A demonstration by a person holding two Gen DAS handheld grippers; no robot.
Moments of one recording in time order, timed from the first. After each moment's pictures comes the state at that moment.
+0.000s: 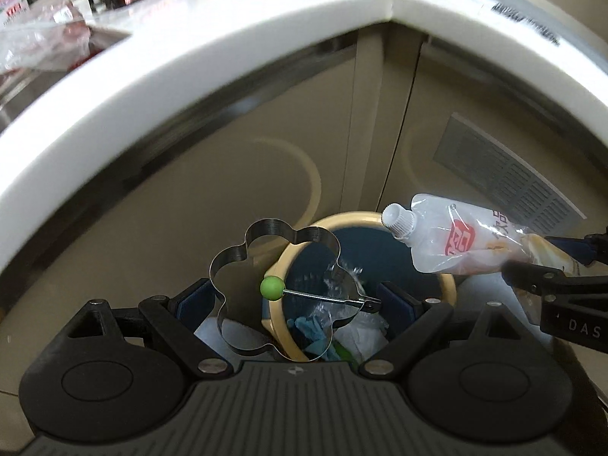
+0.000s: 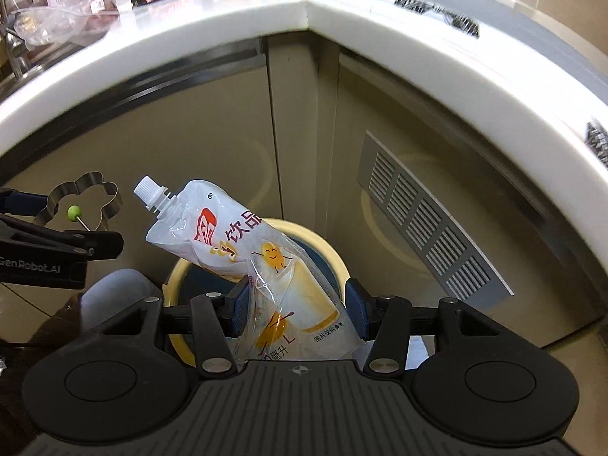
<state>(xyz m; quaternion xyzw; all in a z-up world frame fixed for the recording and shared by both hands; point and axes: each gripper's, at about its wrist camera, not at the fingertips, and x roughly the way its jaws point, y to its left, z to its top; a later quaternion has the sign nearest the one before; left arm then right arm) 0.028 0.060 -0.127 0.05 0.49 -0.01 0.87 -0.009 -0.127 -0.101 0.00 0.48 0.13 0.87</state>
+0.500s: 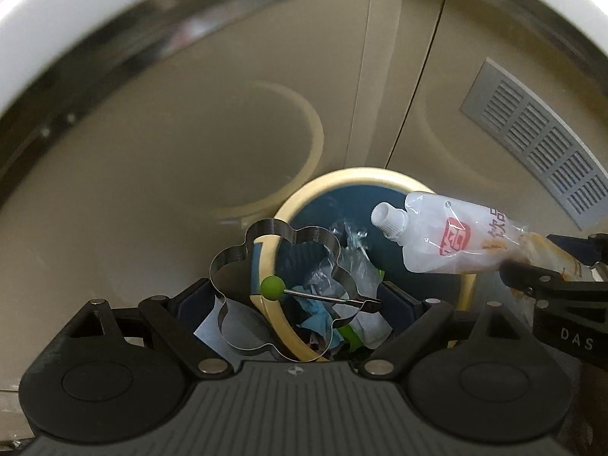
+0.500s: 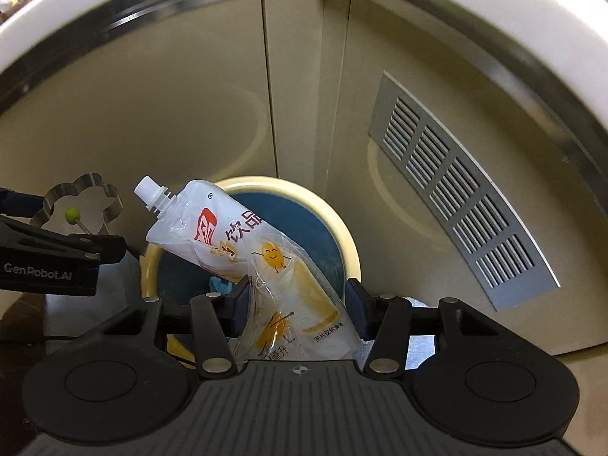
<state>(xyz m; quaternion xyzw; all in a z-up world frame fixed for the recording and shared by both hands) 0.065 0.054 -0.184 0.04 0.55 -0.01 0.83 0.023 -0.107 -0.154 -0.02 0.54 0.12 0.83</state>
